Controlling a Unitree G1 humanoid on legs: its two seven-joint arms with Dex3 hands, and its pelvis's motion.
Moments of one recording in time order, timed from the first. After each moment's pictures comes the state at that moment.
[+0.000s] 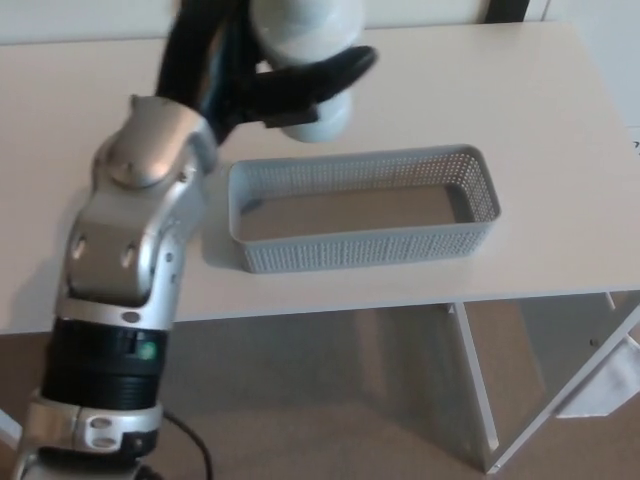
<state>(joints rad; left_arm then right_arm) -0.65 0.10 -0.01 0.06 -0.17 0.35 -0.16 0.10 -0.48 -0.29 1.08 0.16 -0.32 0.36</state>
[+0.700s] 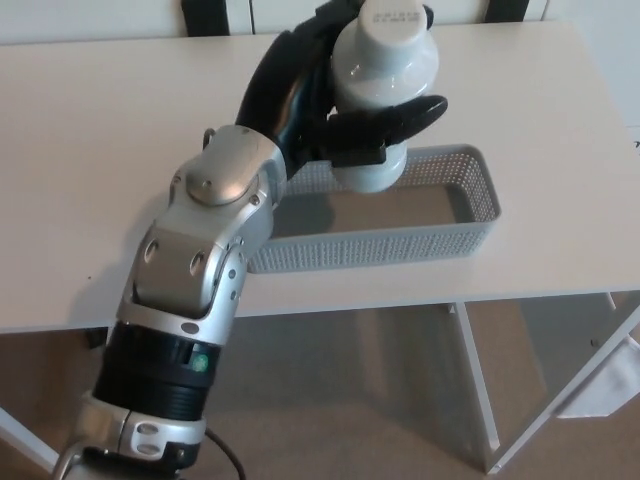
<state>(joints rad) -0.64 0.02 -0.10 0.14 -0.16 0.41 -0.12 0.06 -0.48 -0.32 1.09 0.19 -0.27 0.41</state>
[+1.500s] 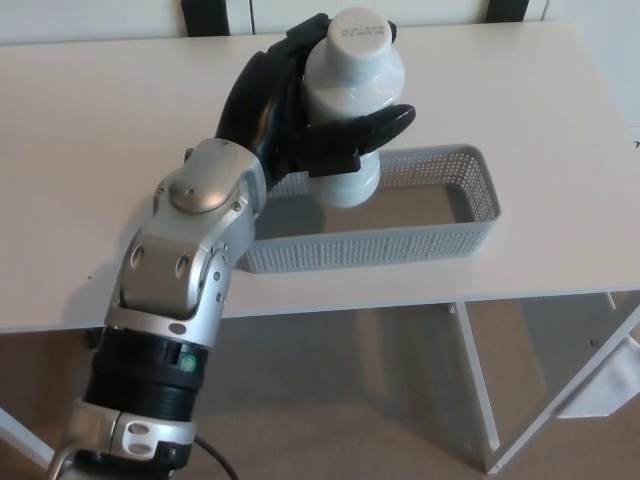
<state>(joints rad) -0.63 0.04 -0.06 0.18 -0.15 0.41 -0.12 0.05 -0.48 -0.33 1.08 0.19 -0.26 0.42</state>
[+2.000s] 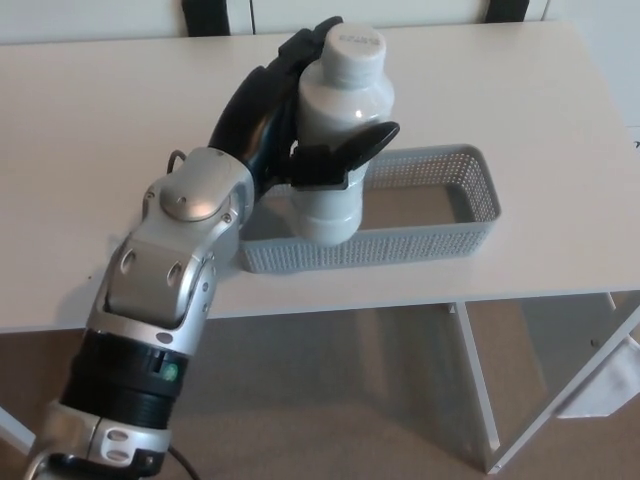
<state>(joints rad) -0.61 0.13 -0.13 0.16 -0.12 0.43 -0.16 0.05 -0.48 -0.32 1.07 0.19 -0.25 0.42</state>
